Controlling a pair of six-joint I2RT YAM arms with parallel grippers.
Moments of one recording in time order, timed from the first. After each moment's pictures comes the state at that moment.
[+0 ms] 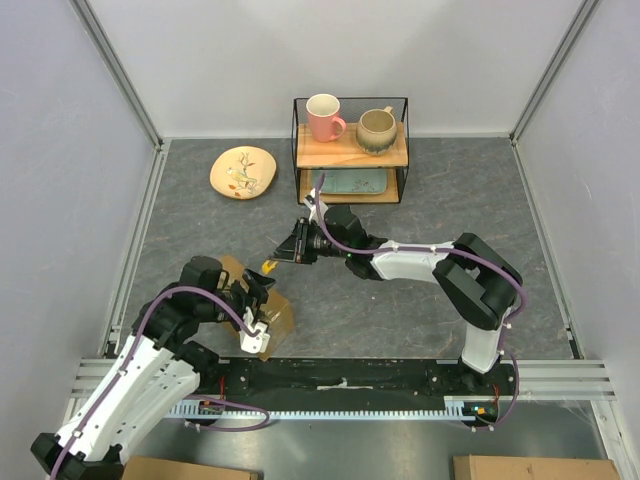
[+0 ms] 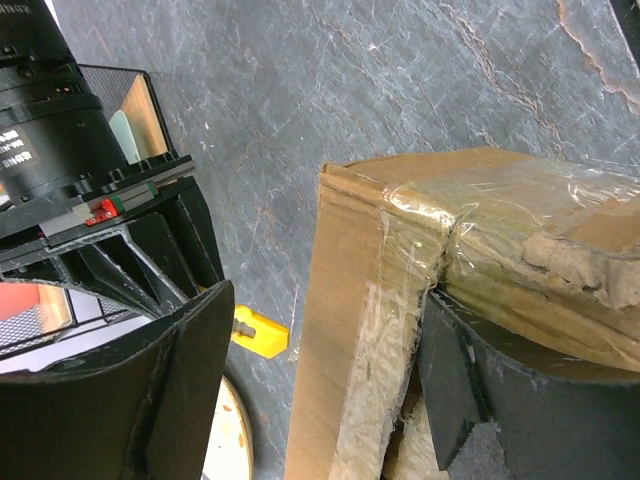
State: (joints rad) left arm -0.48 0.57 0.61 -0.84 0.60 1.58; right arm 0.85 1.85 1.05 0.52 -0.43 1.01
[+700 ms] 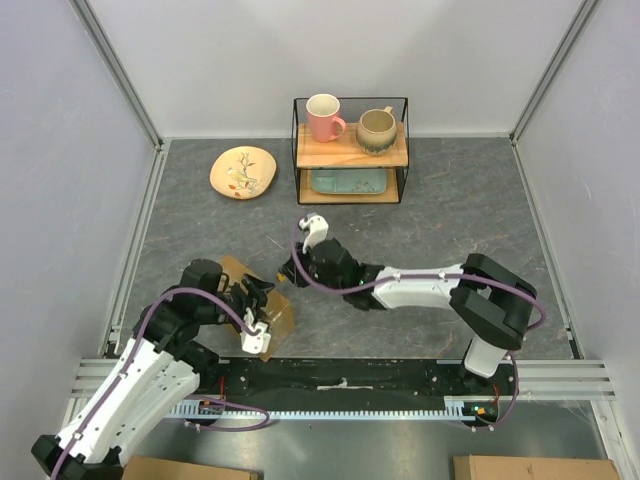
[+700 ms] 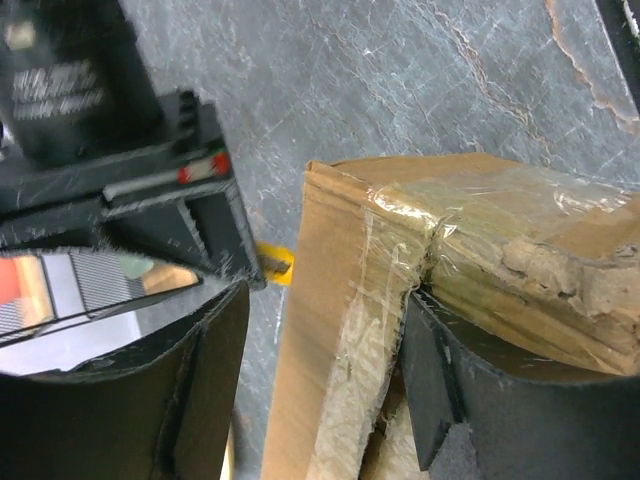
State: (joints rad) left arm -0.49 0.52 0.56 -0.81 0.60 1.54; right arm 1.01 1.74 0.98 0.36 0.09 0.62
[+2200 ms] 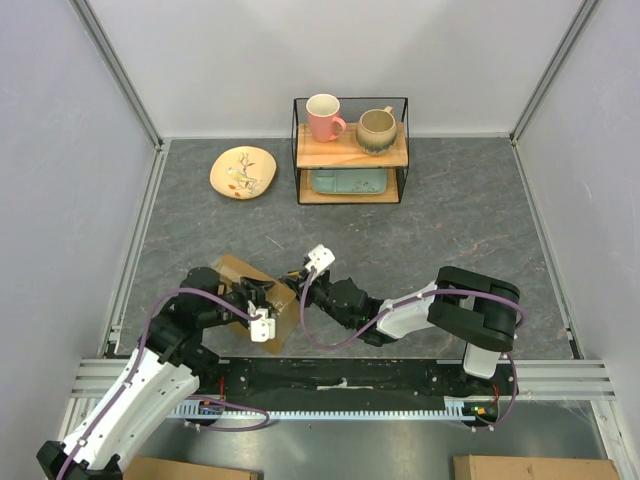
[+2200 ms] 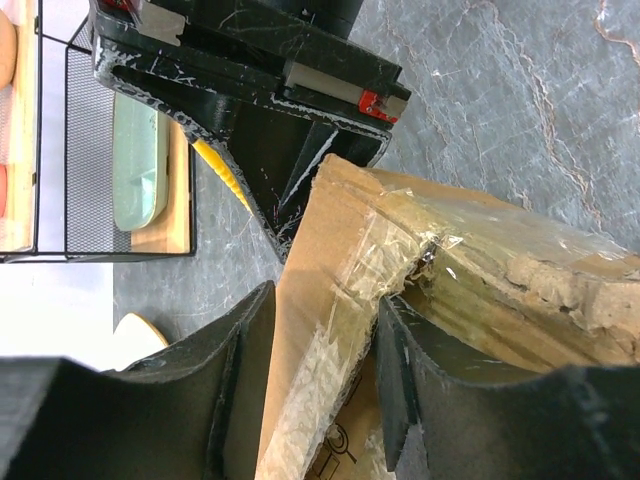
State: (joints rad) left arm -0.50 0.42 0.42 -0.55 0.56 1.19; right arm 1.21 1.78 0.66 1.06 0.36 0.21
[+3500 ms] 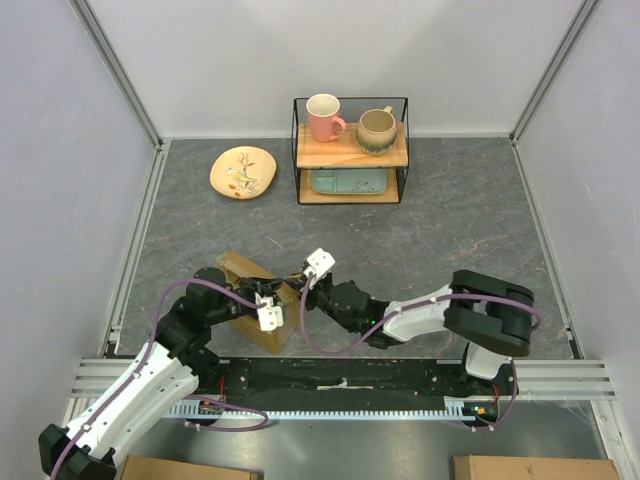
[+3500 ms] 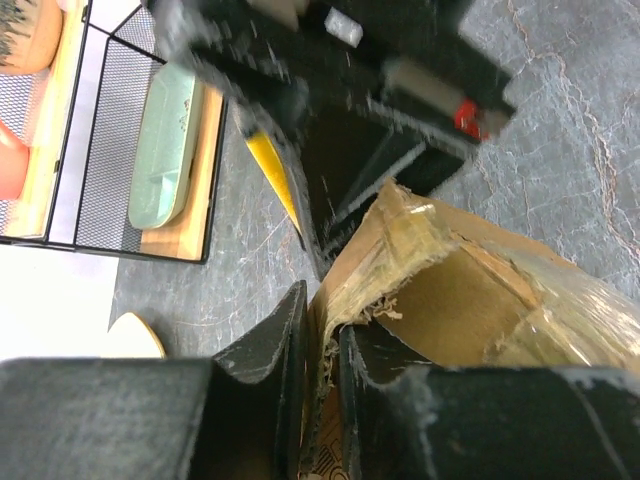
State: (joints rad) left arm -0.56 0.48 0.33 -0.25 0.49 1.00; right arm 1.24 1.74 0.66 1.00 0.40 0.15
